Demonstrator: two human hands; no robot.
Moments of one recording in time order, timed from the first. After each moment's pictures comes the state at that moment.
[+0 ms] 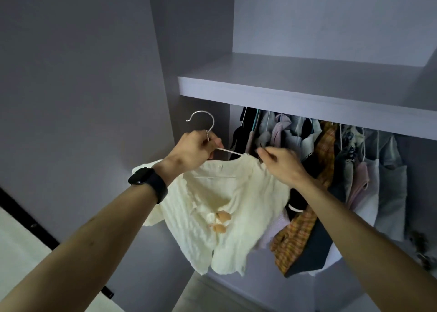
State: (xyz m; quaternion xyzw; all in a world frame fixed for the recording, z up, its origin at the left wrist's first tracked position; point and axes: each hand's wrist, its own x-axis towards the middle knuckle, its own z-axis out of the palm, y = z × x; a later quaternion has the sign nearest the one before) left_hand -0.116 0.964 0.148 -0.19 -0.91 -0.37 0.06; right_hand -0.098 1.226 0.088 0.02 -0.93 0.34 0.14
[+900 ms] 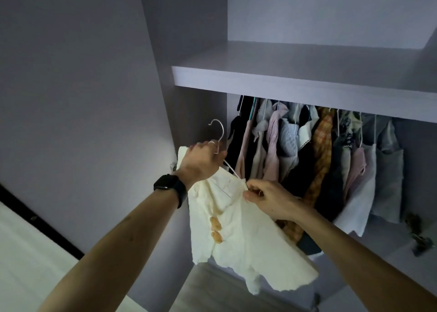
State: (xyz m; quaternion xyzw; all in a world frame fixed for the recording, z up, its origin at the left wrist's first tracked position) left_hand -0.119 0.998 0.093 -0.18 -0.96 -0.21 0.06; right_hand -0.022 1.204 0.053 0.11 -0.93 0.36 -0.04
